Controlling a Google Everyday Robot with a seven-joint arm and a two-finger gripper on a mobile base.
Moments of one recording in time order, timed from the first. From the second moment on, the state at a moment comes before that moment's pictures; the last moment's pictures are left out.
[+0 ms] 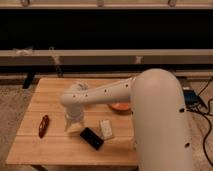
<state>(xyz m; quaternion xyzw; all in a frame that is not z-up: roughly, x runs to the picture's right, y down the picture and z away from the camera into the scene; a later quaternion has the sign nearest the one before) -0.175 0.213 0.799 -0.36 0.18 0.56 0.72</state>
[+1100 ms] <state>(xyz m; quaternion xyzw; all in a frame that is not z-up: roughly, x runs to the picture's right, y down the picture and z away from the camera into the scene) -0.152 0.186 0.801 -0.33 0.18 0.58 0.73</state>
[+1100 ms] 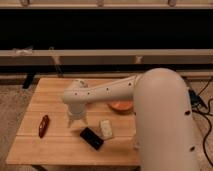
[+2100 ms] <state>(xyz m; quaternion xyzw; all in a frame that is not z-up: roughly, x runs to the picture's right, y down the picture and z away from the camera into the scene) -0.009 0.156 0.814 -0.21 0.24 0.60 0.73</state>
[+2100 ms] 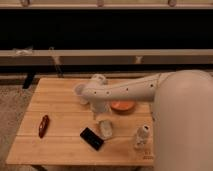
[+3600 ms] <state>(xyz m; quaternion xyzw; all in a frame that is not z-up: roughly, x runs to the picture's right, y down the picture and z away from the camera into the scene) -0.005 0.209 0.838 -0.27 0.29 0.59 0.70</state>
